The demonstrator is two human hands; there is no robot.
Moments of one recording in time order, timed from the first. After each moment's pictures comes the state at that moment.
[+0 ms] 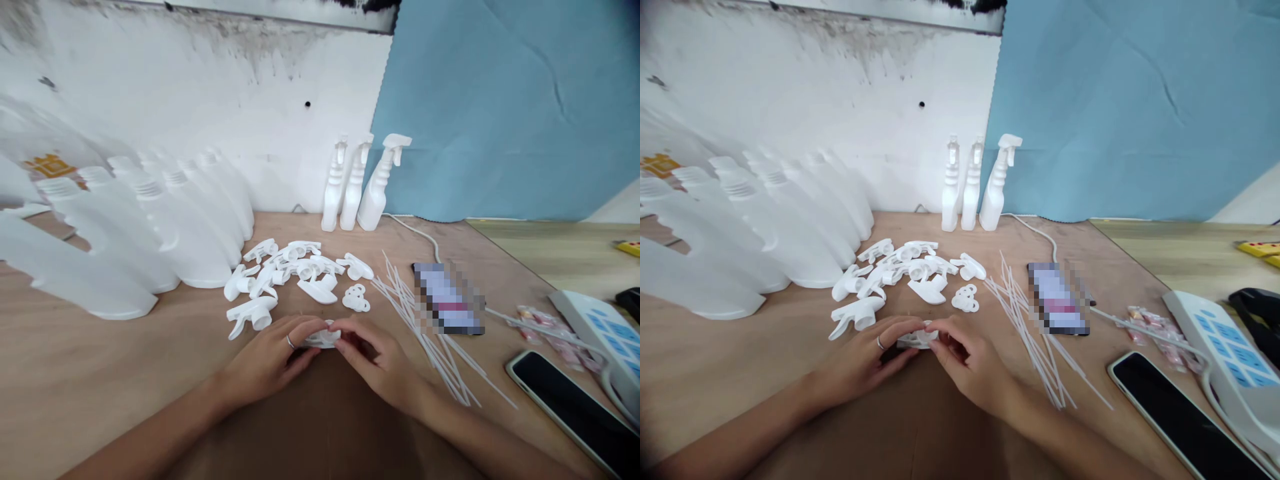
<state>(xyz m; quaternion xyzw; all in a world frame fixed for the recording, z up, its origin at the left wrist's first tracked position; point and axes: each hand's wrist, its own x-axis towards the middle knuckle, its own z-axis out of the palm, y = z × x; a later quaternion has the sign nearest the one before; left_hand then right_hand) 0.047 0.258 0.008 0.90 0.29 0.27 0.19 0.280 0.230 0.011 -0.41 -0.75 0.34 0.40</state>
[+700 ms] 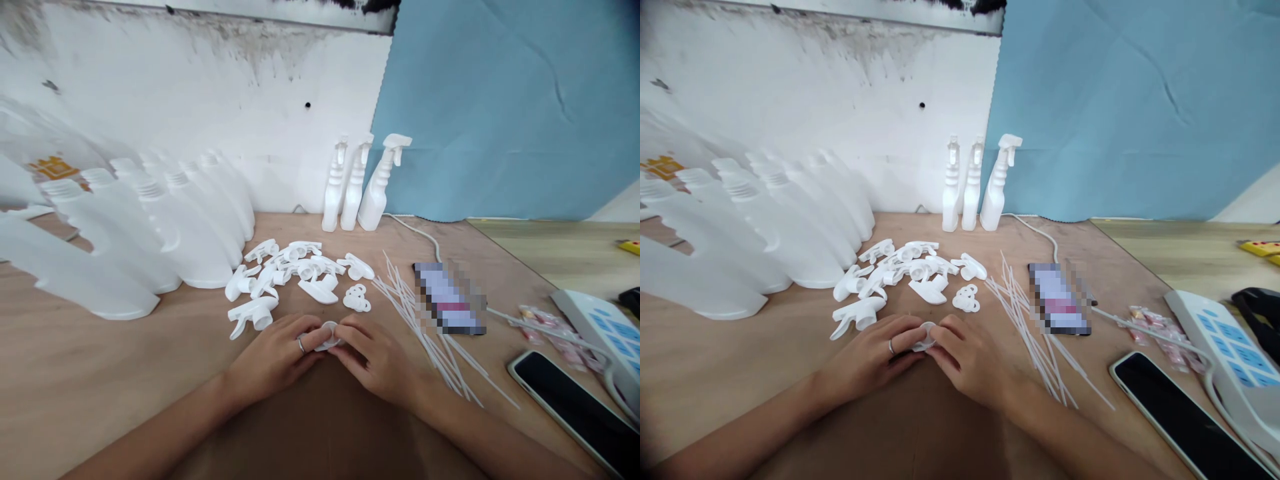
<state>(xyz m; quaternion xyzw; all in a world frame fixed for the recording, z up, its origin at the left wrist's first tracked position) 0.053 0.260 0.008 0.93 0.27 0.25 0.09 0.285 0.243 0.001 -0.36 -0.86 0.11 0.33</state>
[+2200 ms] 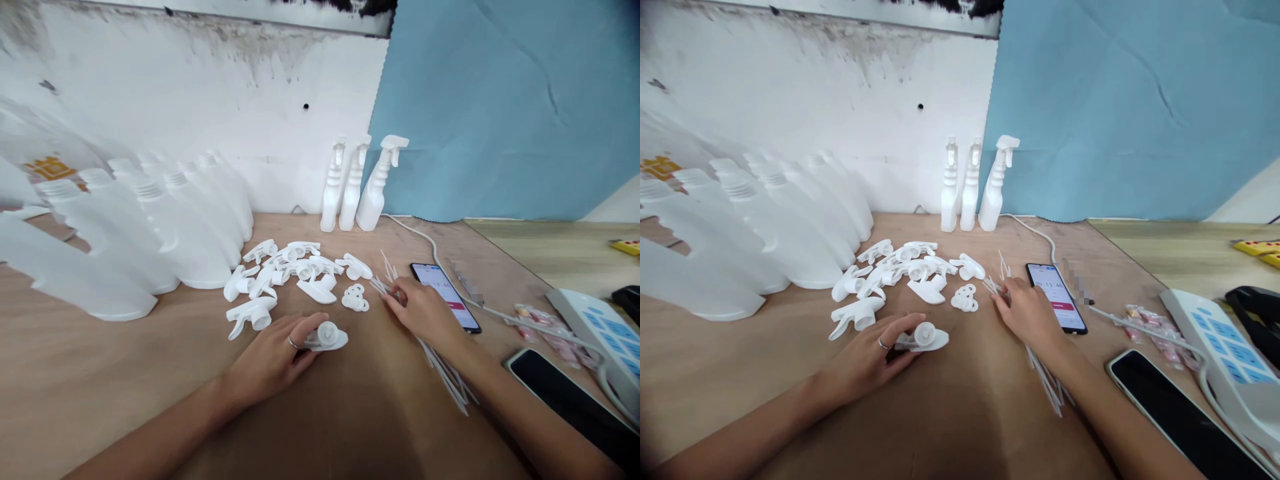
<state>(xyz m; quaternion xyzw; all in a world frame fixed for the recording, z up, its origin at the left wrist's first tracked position) 0.052 0.258 -0.002 0.90 0.32 0.27 0.11 0.366 0.292 0.020 -0.64 -0.75 -0.04 0.17</state>
